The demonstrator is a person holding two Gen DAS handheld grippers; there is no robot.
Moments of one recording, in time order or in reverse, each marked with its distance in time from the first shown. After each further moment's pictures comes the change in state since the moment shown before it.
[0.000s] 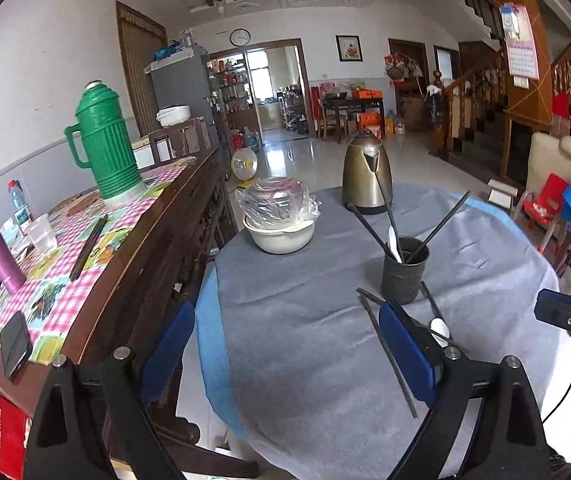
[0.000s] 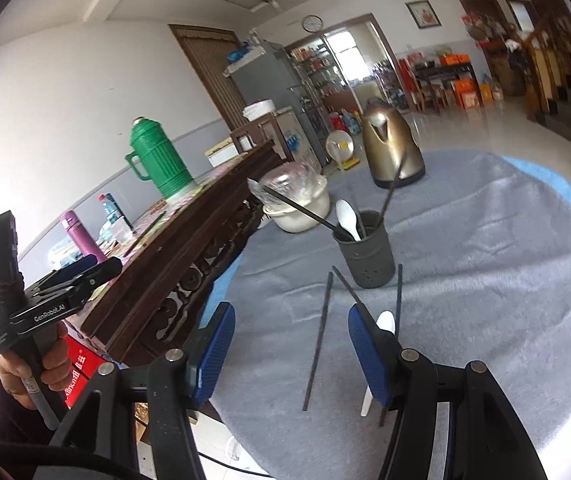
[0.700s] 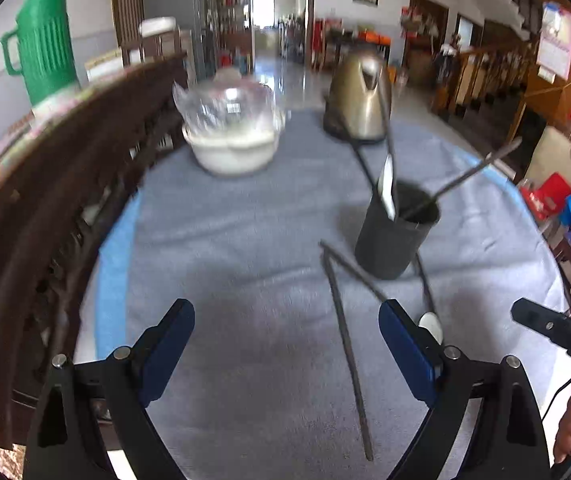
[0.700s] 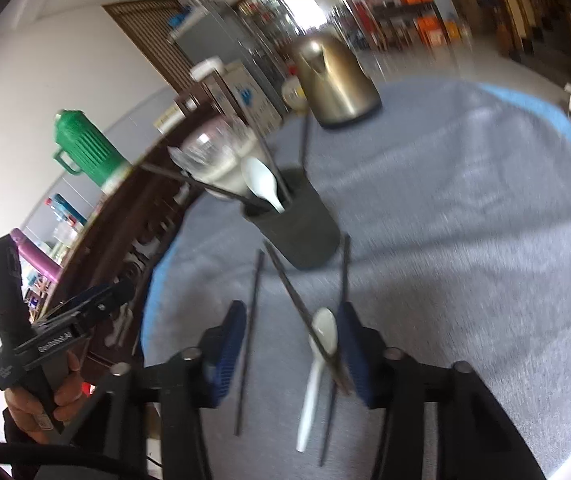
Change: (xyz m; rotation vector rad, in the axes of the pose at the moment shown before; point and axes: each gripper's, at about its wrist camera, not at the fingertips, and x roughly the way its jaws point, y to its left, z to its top) left arm 0.152 -0.056 -0.018 -0.140 0.302 -0.104; right arm 0.103 -0.096 0.020 0.145 0.211 -0.079
